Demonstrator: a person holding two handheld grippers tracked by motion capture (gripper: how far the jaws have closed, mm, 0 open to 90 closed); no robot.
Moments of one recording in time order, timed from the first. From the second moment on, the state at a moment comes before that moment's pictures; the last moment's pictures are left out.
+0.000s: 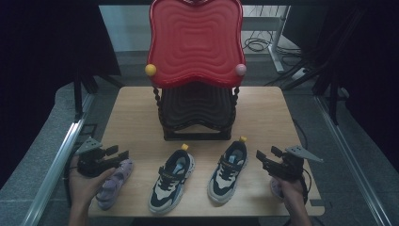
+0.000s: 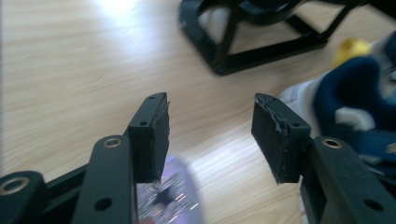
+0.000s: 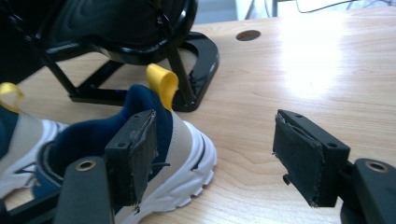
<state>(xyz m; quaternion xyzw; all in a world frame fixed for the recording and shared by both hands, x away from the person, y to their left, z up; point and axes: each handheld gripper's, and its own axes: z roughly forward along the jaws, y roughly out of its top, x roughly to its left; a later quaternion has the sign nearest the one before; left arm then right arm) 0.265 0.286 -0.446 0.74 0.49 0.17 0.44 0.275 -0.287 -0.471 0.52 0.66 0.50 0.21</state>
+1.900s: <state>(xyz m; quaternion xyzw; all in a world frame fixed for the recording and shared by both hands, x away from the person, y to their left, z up) 0.242 0.277 -0.442 0.76 0.48 0.19 0.39 0.202 -0.389 -0.503 0.50 0.74 0.42 0.19</state>
